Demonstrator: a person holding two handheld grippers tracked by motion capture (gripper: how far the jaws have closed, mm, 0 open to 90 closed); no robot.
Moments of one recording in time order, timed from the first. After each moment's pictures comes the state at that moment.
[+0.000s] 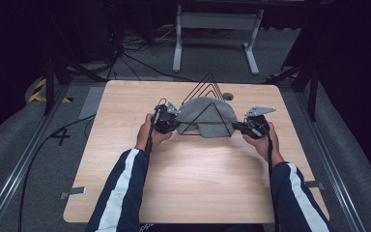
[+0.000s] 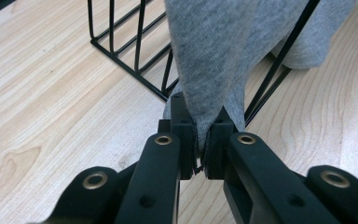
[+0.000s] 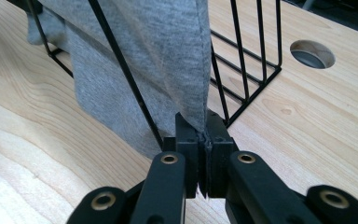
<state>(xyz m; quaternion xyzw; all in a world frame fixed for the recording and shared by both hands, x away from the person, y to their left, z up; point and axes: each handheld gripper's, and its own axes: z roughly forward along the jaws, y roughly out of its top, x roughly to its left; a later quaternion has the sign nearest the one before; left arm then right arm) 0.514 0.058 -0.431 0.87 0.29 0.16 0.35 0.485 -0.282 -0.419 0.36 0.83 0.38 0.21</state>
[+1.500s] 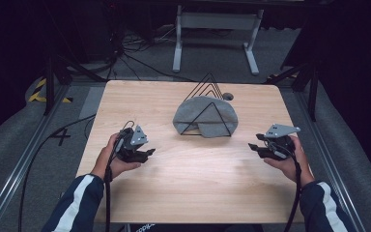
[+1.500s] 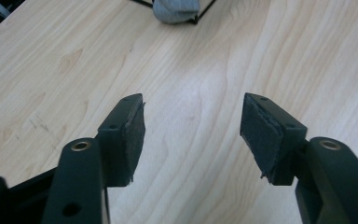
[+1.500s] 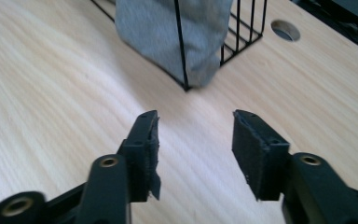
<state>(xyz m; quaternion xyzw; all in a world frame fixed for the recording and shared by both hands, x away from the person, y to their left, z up) 0.400 0.157 -0.417 0.89 0.24 0.21 0.32 0.394 -0.321 -0.390 0.32 0.86 0.32 0.25</state>
